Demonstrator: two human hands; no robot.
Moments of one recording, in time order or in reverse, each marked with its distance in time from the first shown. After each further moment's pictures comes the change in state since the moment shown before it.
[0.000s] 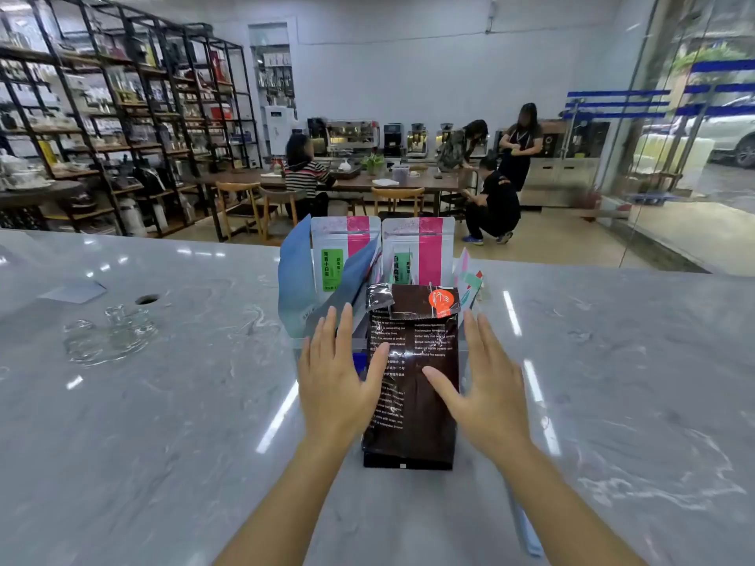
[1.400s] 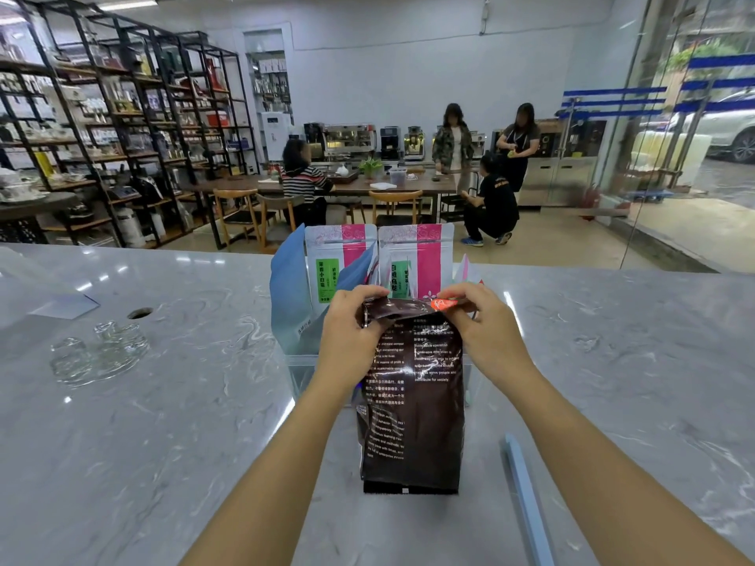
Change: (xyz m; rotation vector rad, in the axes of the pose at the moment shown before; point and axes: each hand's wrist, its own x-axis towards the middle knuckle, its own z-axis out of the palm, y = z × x) left_hand 0.070 0.030 -0.010 -0.500 -0.140 0.020; right_hand 0.084 -0.016 -0.025 0.432 -0.003 0.004
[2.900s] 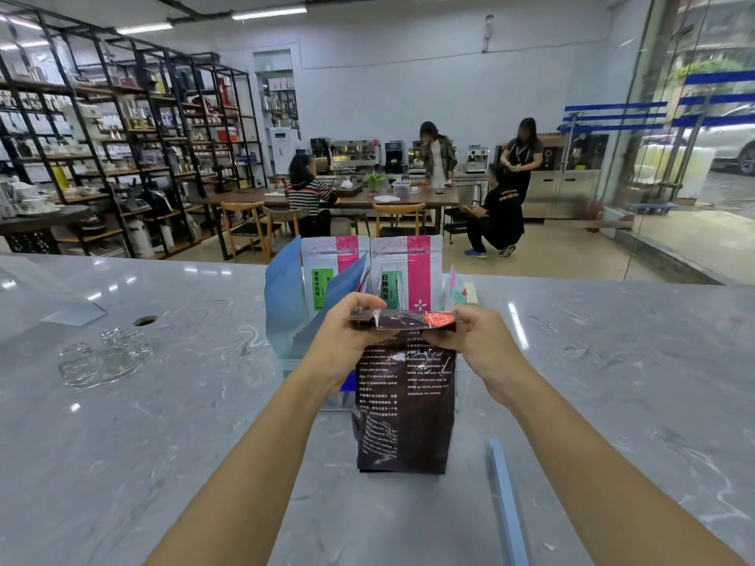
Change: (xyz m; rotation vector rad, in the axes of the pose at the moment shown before) left_hand -0.002 0.020 -0.002 -0.447 -0.190 -0.254; right_hand -0.012 -0.009 -0.022 0.430 -0.189 0.225
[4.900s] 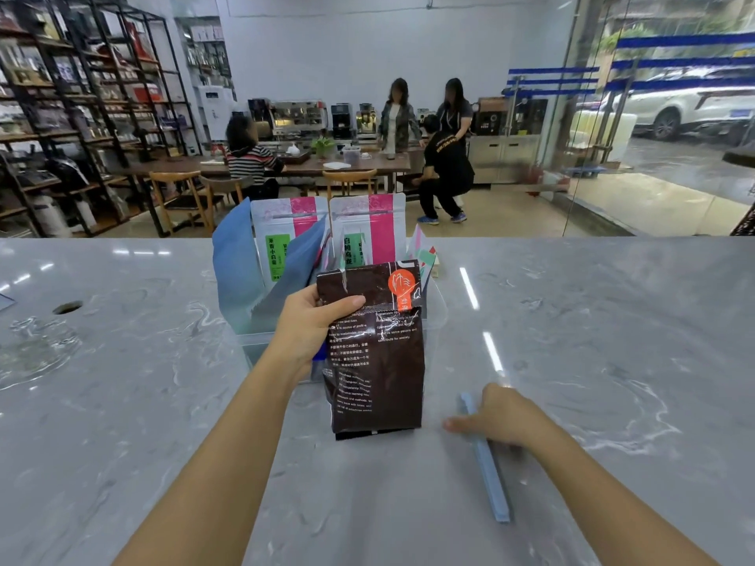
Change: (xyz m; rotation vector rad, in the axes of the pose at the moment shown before) left_hand 0.000 -0.025 -0.006 -0.163 0.010 -0.135; right_hand -0.067 0.093 -0.037 -0.992 -0.111 0.664
